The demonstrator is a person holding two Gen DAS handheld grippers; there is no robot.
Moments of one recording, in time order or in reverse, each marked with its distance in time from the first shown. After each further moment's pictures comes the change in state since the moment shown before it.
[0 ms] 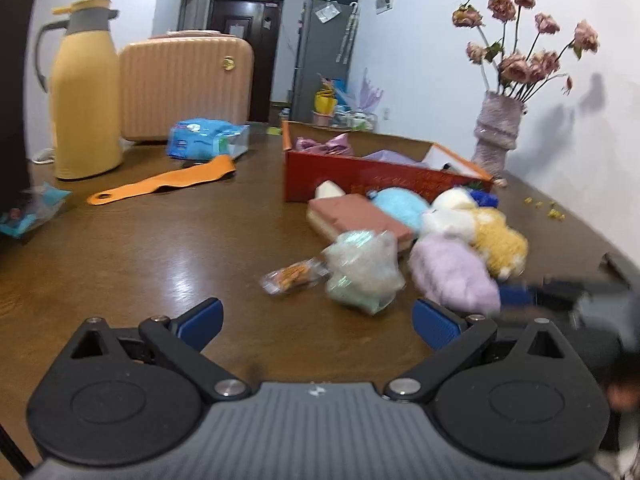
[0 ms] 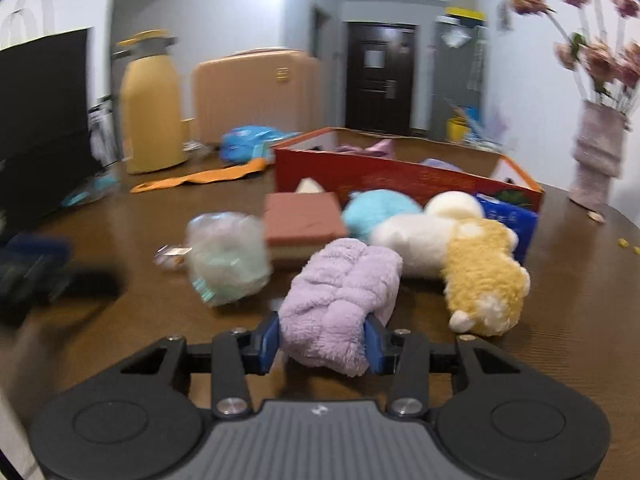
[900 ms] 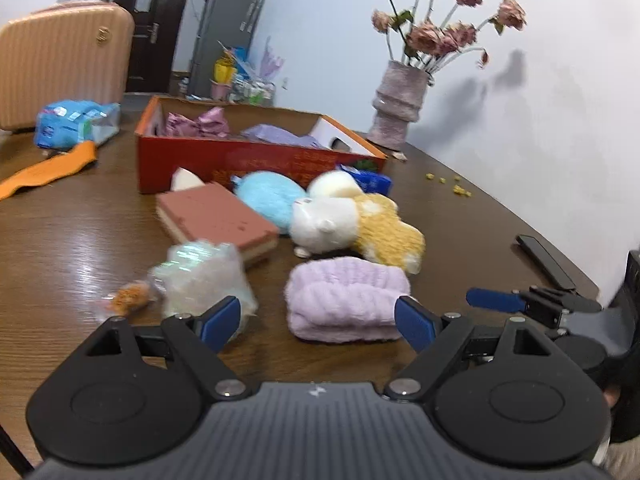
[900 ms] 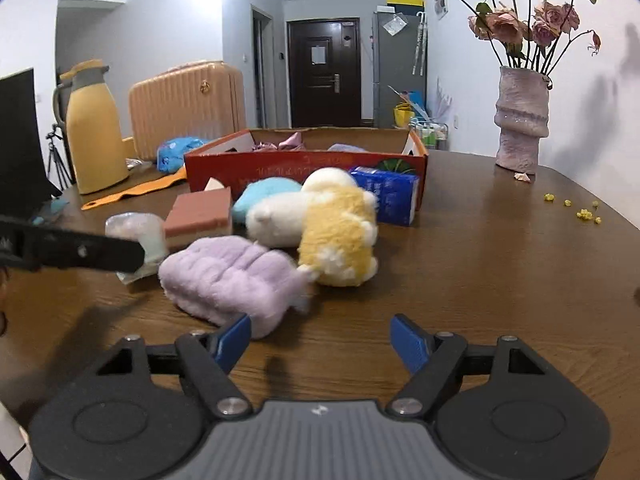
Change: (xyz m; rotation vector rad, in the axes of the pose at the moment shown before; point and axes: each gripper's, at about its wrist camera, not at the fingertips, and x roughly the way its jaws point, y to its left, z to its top) left arm 0.052 -0.053 0.019 0.056 0.116 -0.307; right arm -0.042 -0.077 -0.025 0.158 -0.010 -0.120
